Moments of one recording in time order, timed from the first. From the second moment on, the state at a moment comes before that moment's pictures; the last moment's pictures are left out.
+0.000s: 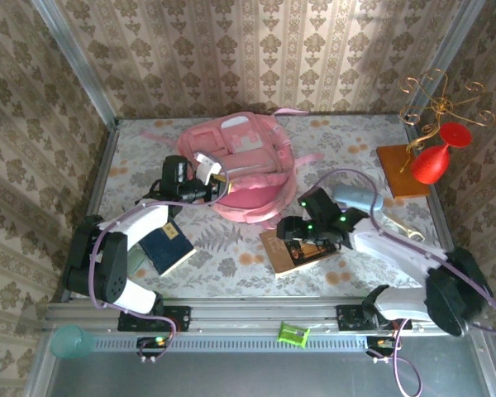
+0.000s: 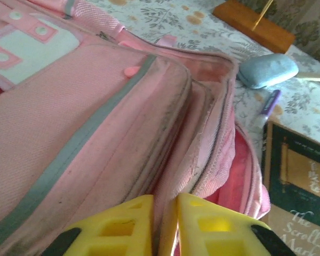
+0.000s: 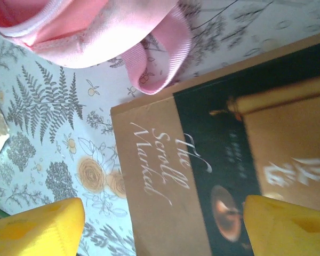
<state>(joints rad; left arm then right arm) -0.35 1.48 0.80 0.12 0.63 0.05 0.60 1.23 0.75 -0.53 -0.18 0.73</state>
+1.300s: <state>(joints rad) -0.87 1.75 0.92 -0.17 0.30 -0.23 0.40 1.07 0.45 -0.46 -0.14 0.89</state>
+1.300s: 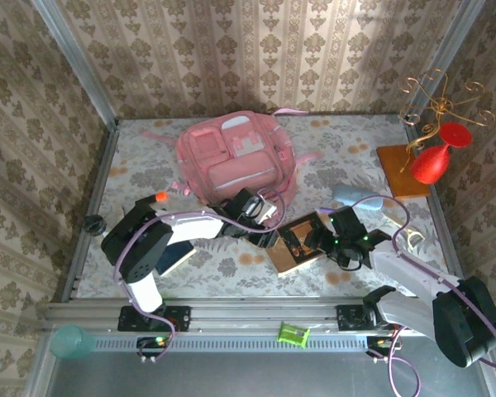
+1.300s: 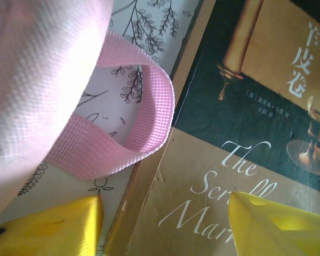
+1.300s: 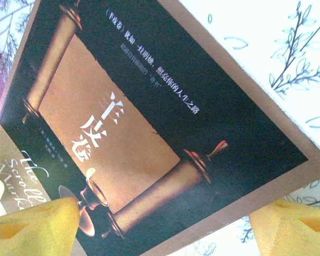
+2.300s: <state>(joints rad) -1.00 1.76 0.90 -0.07 0.31 -0.51 0.41 1.04 0.39 -0.45 -0.12 0.81</state>
